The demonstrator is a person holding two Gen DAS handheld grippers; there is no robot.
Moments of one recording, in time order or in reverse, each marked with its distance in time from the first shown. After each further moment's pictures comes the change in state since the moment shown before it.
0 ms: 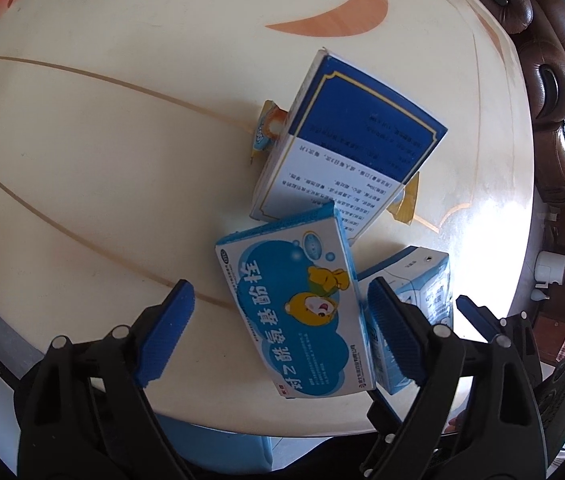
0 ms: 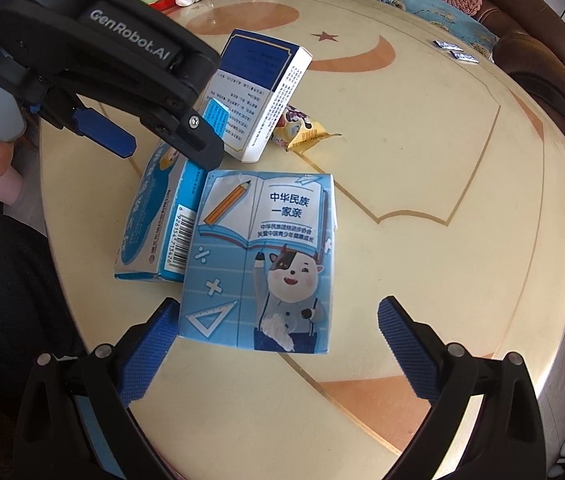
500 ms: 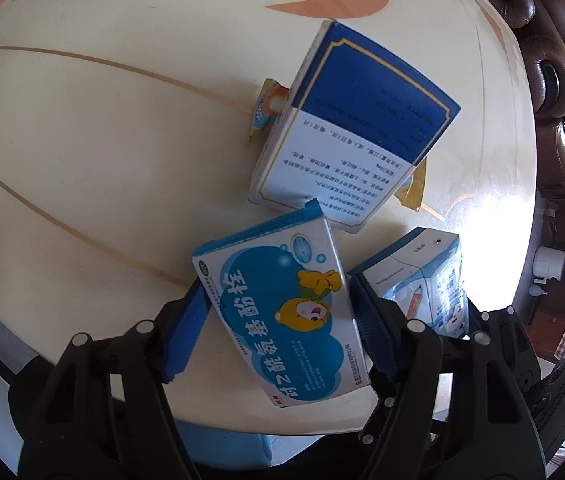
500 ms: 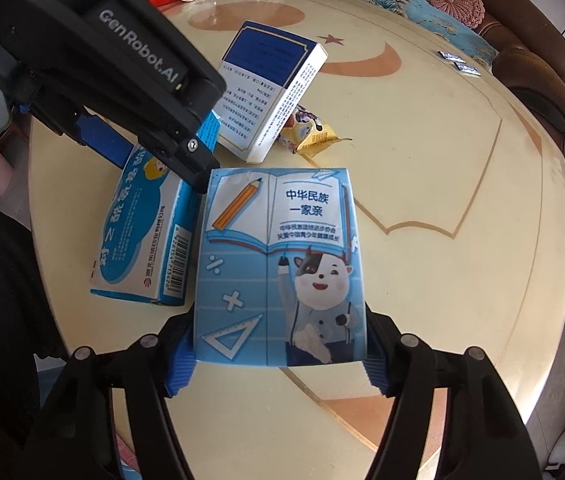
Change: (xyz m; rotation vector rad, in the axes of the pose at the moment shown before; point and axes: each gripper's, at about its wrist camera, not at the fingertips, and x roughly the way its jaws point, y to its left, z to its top) left arm 0.008 0.010 0.001 0.008 0.027 -0.004; right arm 0.008 0.011 0.001 -0.041 -0.024 -0.067
